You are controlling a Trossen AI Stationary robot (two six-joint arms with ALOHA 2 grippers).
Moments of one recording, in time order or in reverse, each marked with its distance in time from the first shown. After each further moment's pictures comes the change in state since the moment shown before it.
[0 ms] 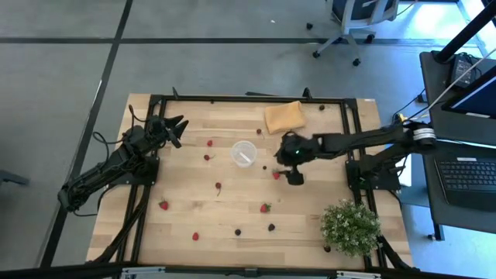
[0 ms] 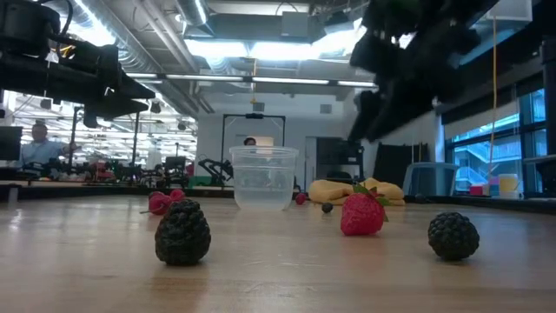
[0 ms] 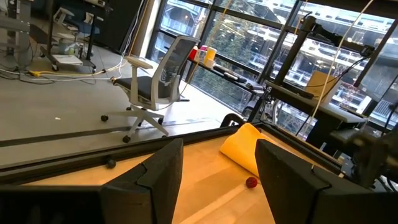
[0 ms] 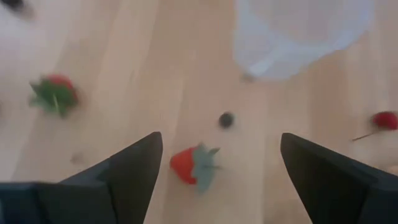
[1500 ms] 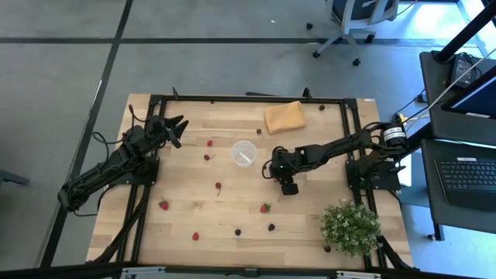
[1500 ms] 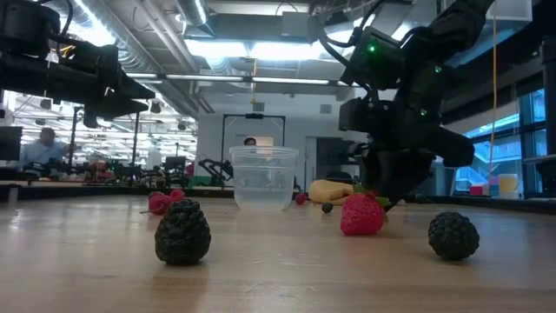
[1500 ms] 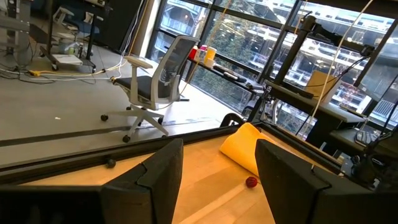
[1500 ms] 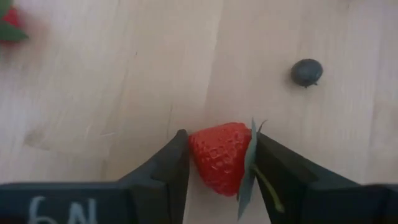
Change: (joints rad) left arm 0.000 0.000 0.000 -0.001 0.001 -0.001; right arm 0.037 0.280 0.002 0.061 0.023 0.056
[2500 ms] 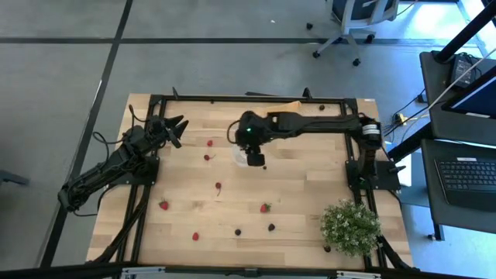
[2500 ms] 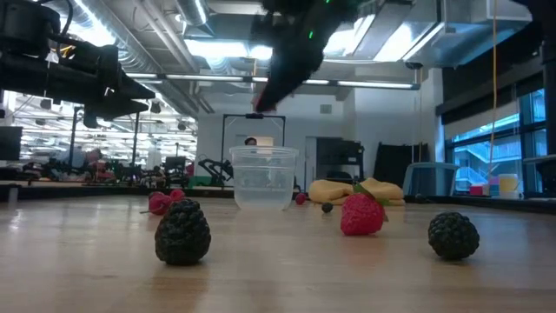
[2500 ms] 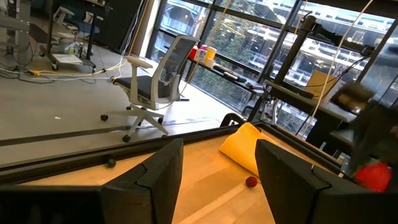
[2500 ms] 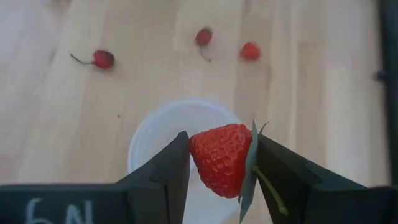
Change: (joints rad) left arm 0.000 0.001 0.000 0.000 0.000 -0.001; right arm -0.137 0.247 0.864 -0.462 0.020 -0.169
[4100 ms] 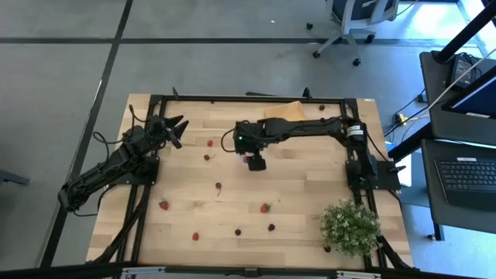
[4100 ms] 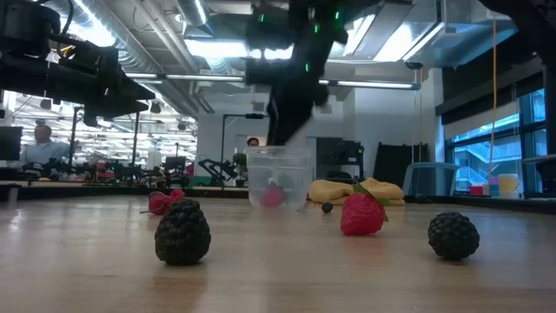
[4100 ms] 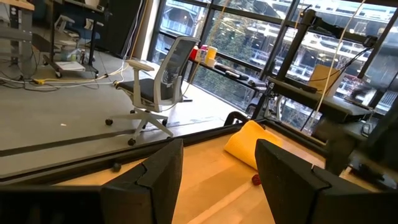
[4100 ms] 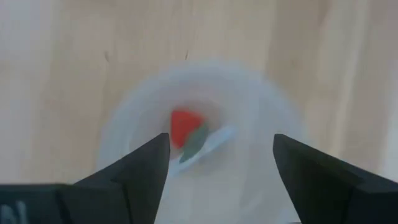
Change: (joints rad) left arm 0.001 0.001 0.000 0.000 0.000 0.053; right arm 0.000 0.099 0.047 -0.123 0.016 -0.007
